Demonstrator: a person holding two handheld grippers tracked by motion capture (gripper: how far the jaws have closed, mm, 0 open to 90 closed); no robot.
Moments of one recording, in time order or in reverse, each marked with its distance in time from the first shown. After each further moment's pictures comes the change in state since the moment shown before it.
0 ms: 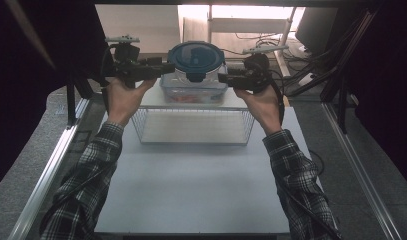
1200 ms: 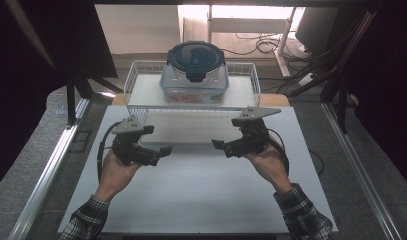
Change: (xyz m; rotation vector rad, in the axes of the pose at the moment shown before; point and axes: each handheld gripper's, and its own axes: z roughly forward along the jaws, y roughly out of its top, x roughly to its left) left arm -0.054 -0.162 -0.029 0.162 -0.020 0.144; right arm 0.050 -0.119 -0.023 0.095 0.137 -0.124
